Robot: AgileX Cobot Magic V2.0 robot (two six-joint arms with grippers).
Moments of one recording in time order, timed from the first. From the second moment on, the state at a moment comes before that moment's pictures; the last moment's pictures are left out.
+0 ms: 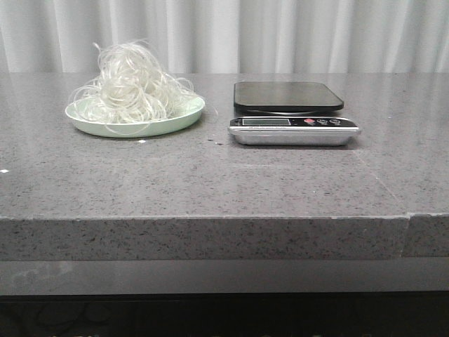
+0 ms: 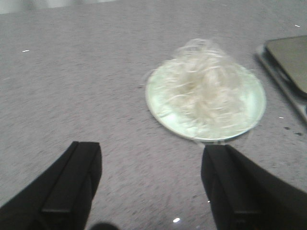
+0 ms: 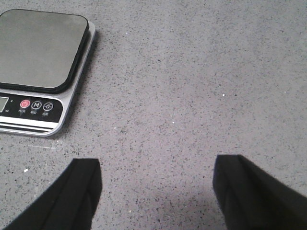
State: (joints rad) left arm -0.26 0.91 -0.86 -0.01 0.52 0.03; right arm 0.02 0.86 -0.82 0.03 0.62 -0.01
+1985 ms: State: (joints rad) left arm -0.41 1.63 -1.36 -0.01 0.41 0.04; right arm 0.02 0.86 -0.82 0.03 0.63 -0.01
